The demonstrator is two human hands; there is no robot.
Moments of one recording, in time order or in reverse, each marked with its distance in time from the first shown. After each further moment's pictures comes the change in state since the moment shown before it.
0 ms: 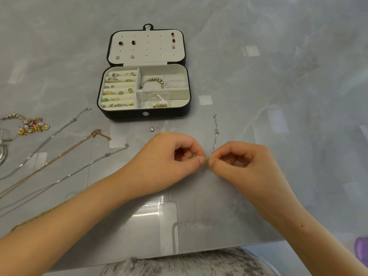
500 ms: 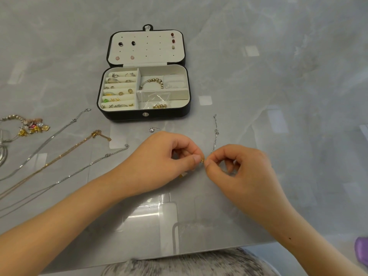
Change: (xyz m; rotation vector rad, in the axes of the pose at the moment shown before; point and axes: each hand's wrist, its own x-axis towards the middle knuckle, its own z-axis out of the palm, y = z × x) left_hand 0.000 -0.002 -0.004 -0.048 -0.021 -0.066; right_hand -0.004 -0.001 0.008 -0.418 0.107 -0.208
